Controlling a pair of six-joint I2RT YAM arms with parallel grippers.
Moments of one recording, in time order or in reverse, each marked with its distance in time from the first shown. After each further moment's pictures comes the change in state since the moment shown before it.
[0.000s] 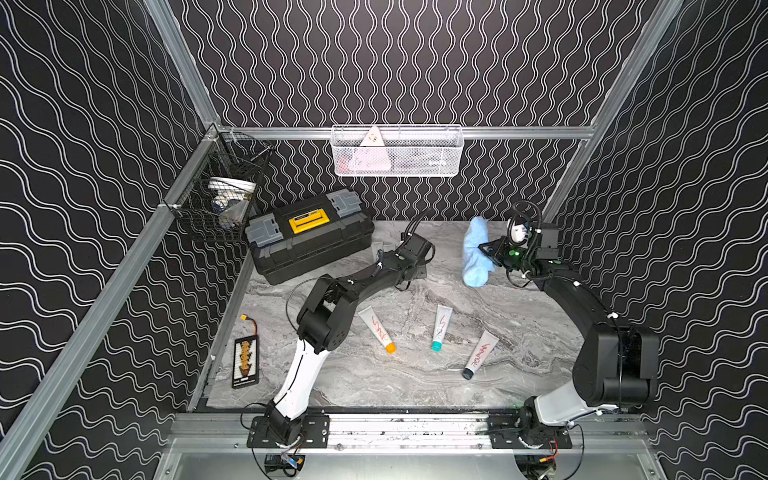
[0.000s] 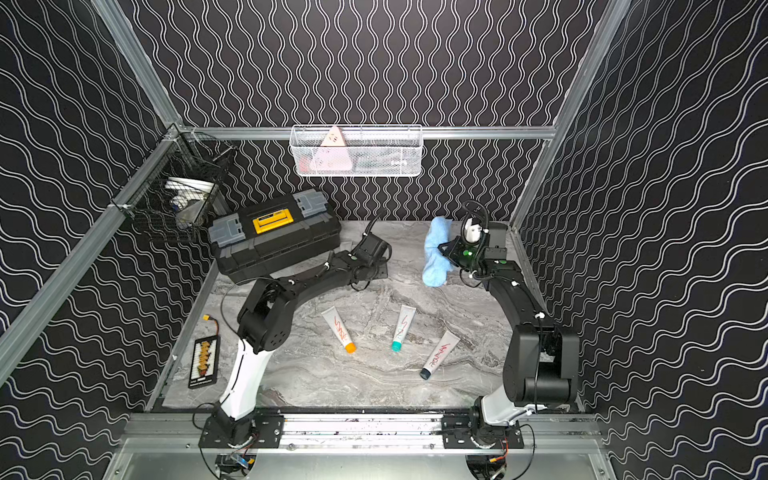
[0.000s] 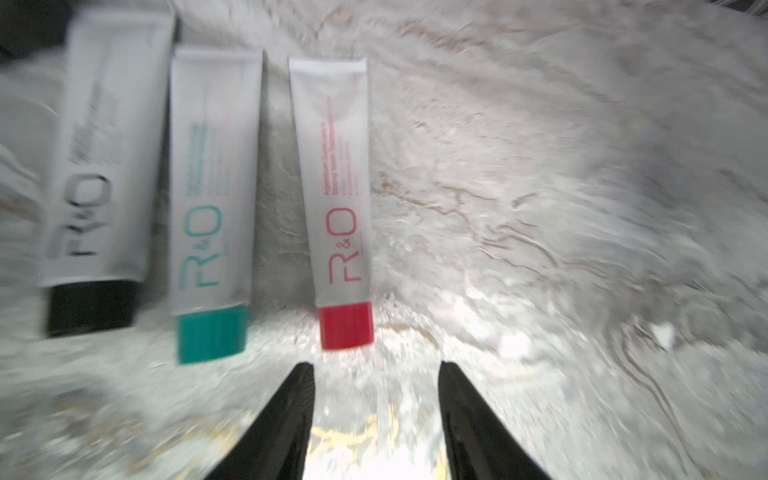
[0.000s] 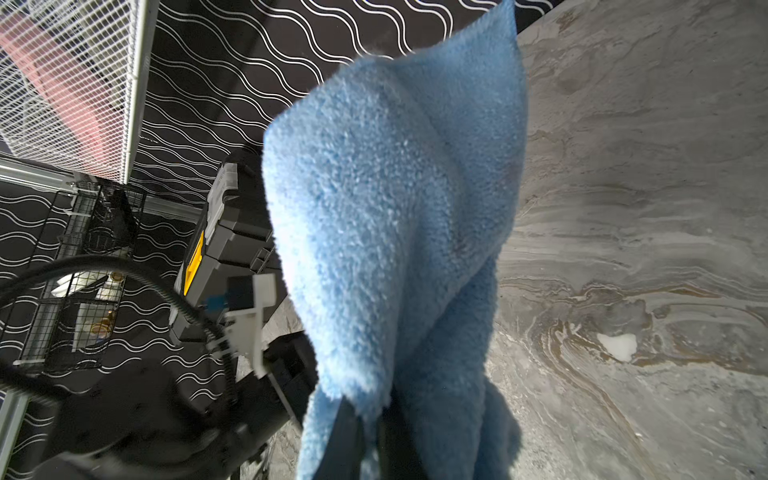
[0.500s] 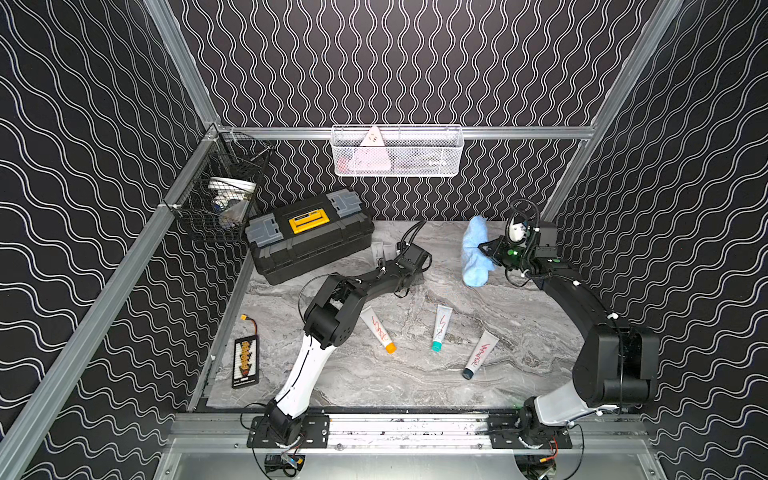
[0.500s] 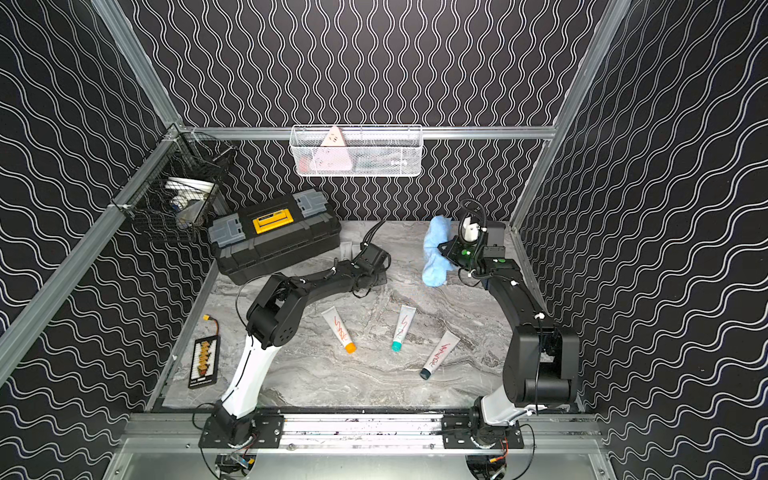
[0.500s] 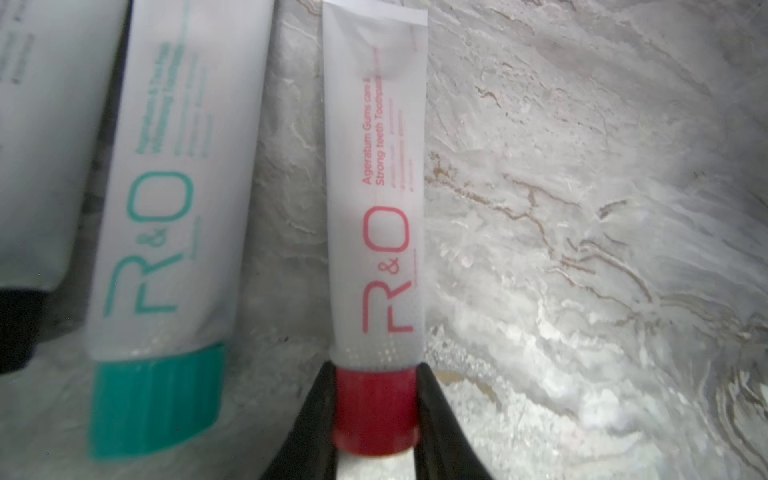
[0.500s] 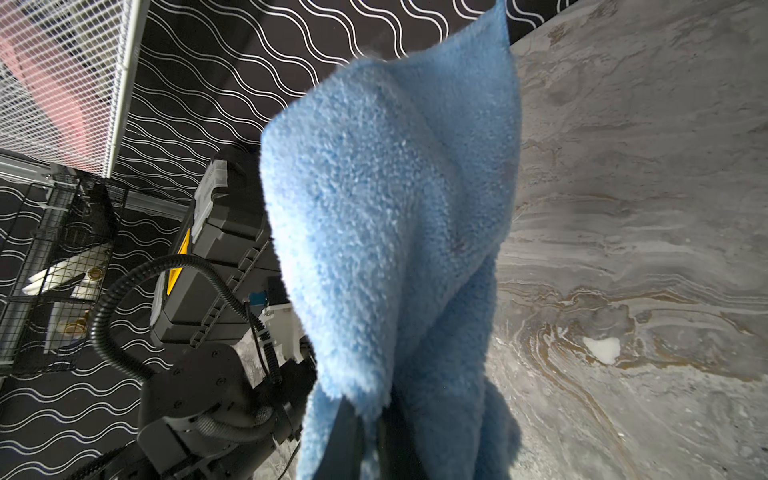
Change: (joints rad) left arm 0.021 0.146 -0.016 0.128 -0.023 -0.107; right arm 0.011 -0.005 0.012 -0.022 0.033 -0.027
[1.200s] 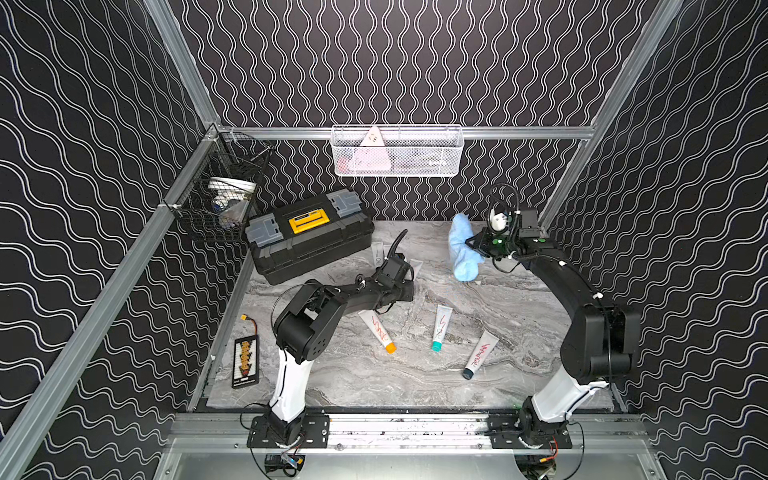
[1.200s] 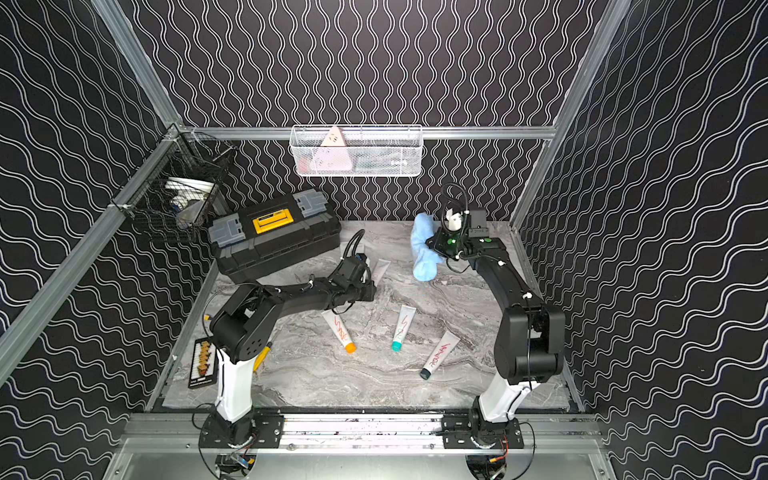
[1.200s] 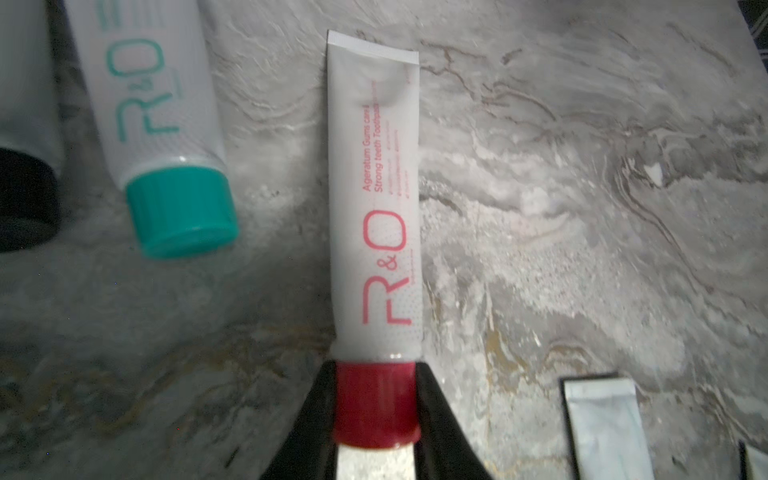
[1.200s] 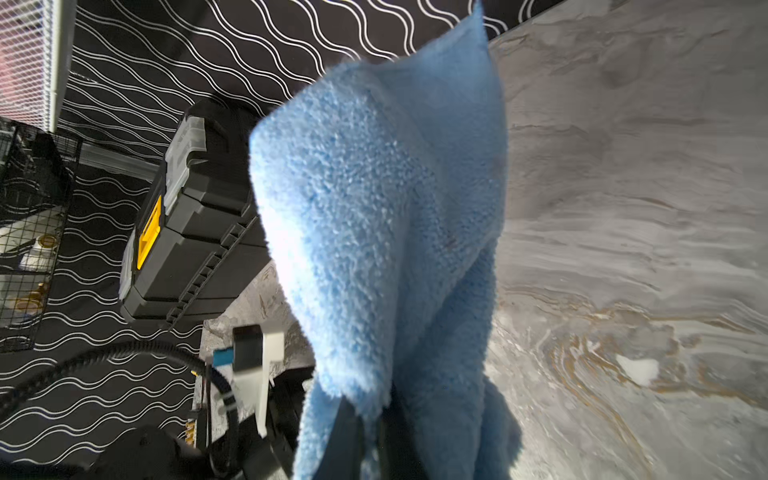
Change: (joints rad) left arm 0.024 -0.267 -0.445 0.272 0.211 0.221; right arm 0.083 0.128 0.225 -0.216 0.059 -0.093
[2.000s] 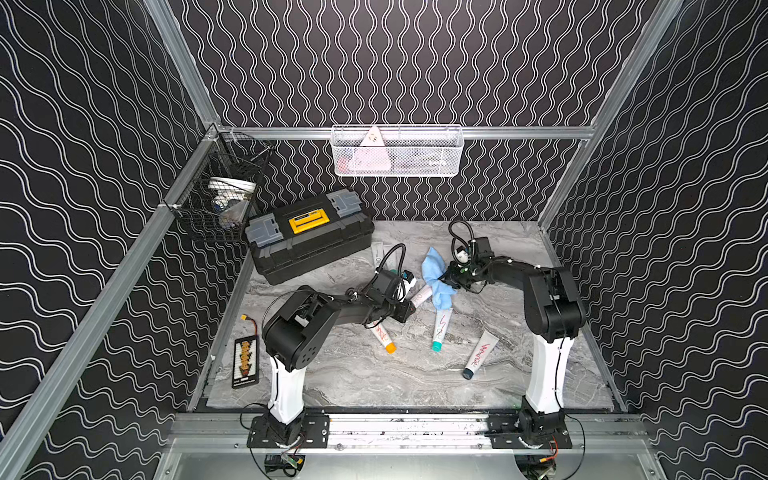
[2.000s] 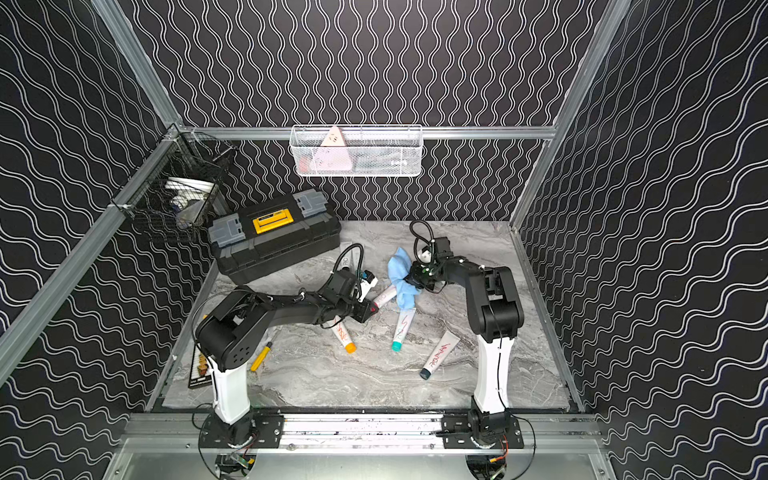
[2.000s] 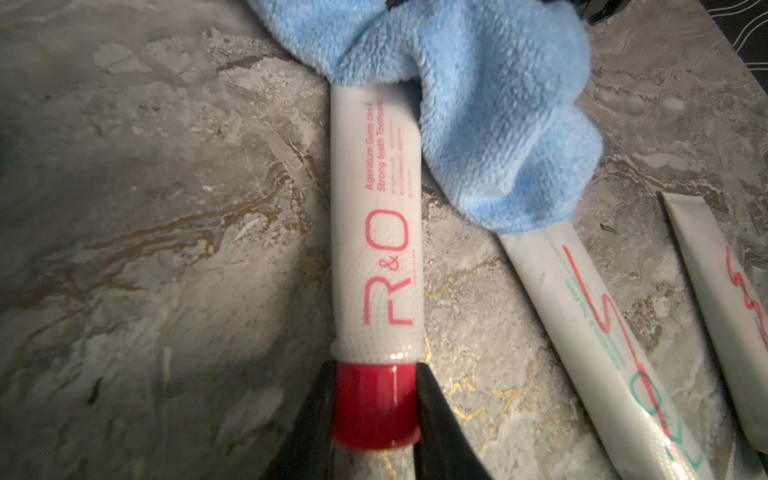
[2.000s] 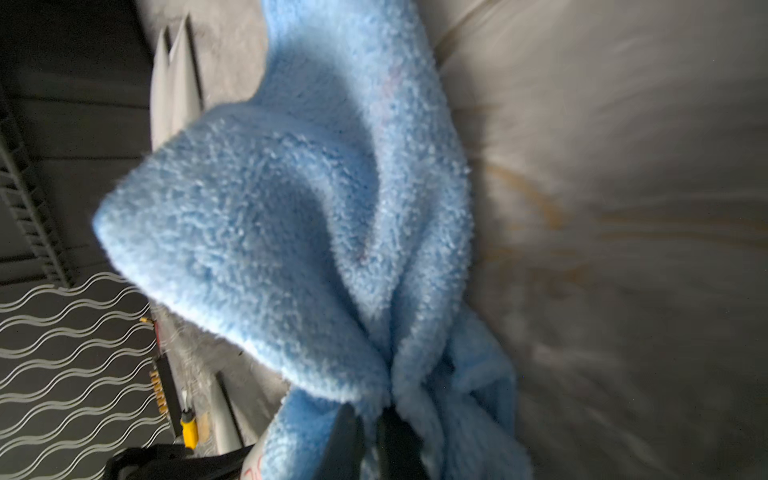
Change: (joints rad) left arm 0.002 -0.121 -0.285 0.175 0.310 0.355; right arm 0.098 0.430 -0.011 0.095 -0.066 0.011
